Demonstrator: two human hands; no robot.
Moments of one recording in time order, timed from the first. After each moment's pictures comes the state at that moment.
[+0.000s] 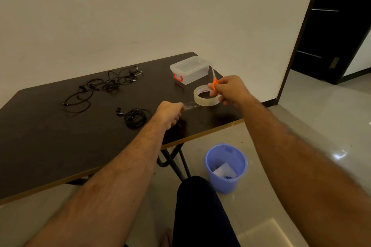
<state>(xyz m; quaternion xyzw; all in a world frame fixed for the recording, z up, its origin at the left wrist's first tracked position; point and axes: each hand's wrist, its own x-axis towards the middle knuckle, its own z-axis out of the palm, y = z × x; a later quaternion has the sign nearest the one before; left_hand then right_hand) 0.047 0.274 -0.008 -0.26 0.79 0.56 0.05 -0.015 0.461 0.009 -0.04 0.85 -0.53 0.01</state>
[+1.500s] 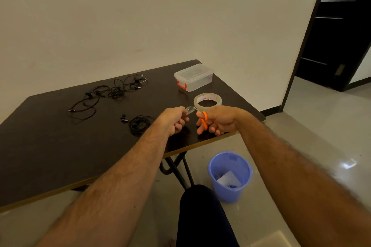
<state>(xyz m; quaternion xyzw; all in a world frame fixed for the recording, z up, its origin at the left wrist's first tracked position) 0.044 0.270 -0.002 -0.29 0.70 0.64 0.11 0.003 0.445 -0.008 -0.13 0.75 -0.52 0.39</state>
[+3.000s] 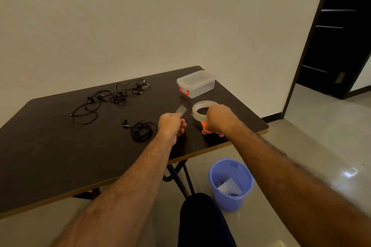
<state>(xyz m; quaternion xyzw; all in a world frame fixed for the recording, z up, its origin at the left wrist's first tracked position) 0.048 0.271 -0.010 -0.30 0.67 0.68 -0.06 0.012 0.404 0.019 -0.06 0.98 -0.11 0.14</state>
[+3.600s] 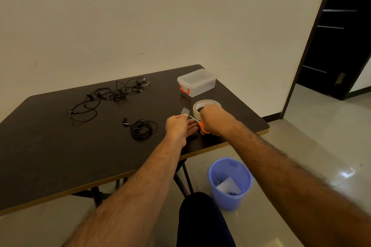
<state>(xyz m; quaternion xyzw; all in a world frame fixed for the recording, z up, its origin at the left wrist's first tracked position) 0.052 0.293 -0.017 -0.29 0.56 0.77 -0.05 0.002 0.377 0.030 -0.09 0.97 0.04 0.24</state>
